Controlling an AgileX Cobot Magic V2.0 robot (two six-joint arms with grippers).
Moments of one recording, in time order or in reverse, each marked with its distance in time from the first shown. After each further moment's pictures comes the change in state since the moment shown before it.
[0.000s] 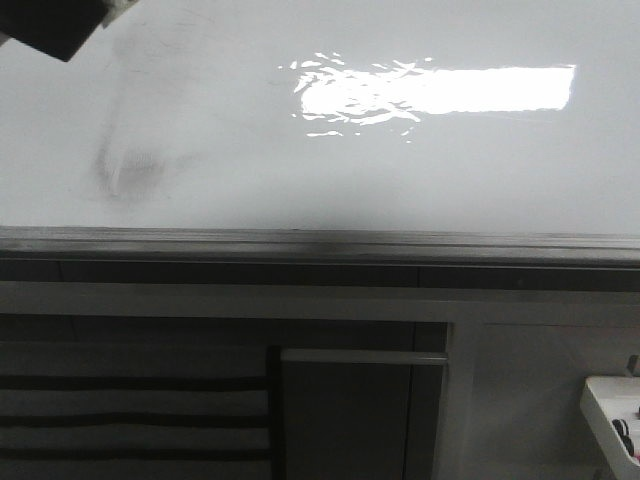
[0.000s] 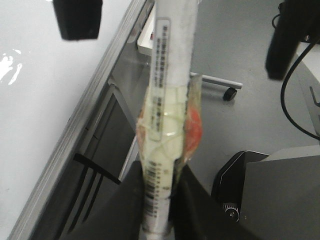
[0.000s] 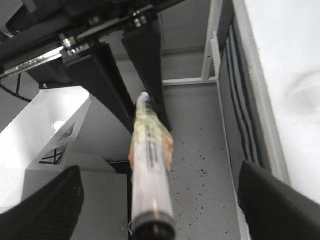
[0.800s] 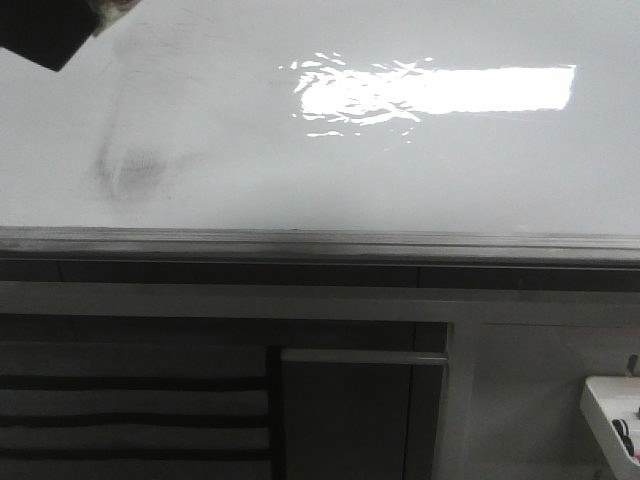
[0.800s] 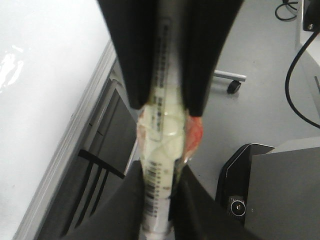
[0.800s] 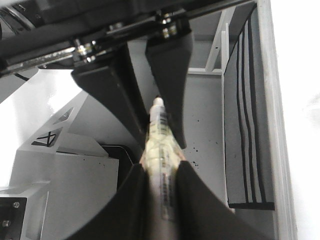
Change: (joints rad) left arm 0.000 -0.002 0.000 0.036 0.002 0.002; right arm 0.092 0.057 -0.068 -0.090 0.005 0.002
